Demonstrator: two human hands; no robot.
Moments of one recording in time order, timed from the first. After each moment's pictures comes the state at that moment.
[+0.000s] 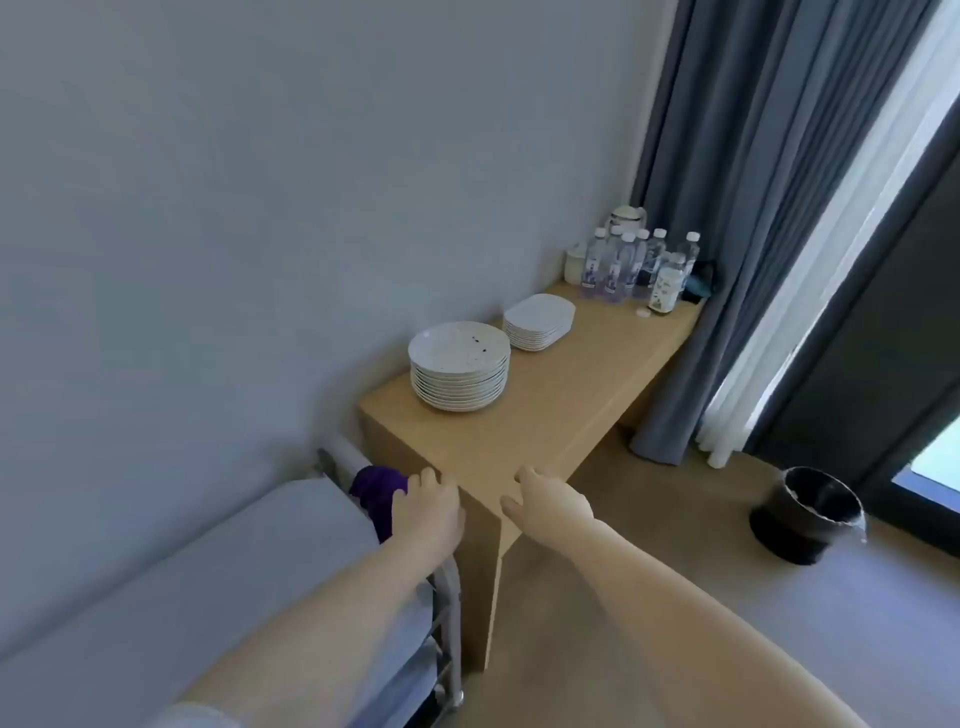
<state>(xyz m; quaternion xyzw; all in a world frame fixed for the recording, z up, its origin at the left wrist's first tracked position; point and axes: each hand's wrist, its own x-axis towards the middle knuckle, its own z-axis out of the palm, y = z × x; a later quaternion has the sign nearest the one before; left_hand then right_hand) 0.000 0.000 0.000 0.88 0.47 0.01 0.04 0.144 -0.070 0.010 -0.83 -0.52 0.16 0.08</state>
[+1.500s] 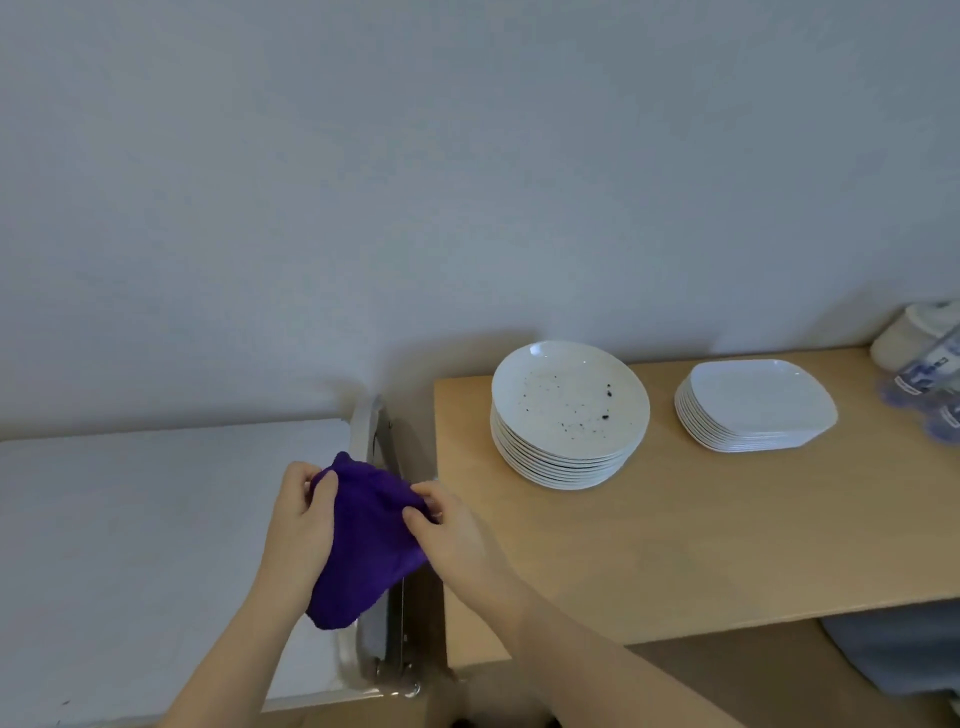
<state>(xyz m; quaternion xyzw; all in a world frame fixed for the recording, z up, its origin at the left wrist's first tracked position) 0.043 0.088 0.000 0.31 0.75 0.47 0.34 0.188 0.125 -0.042 -0.50 -0.63 0.55 0.20</state>
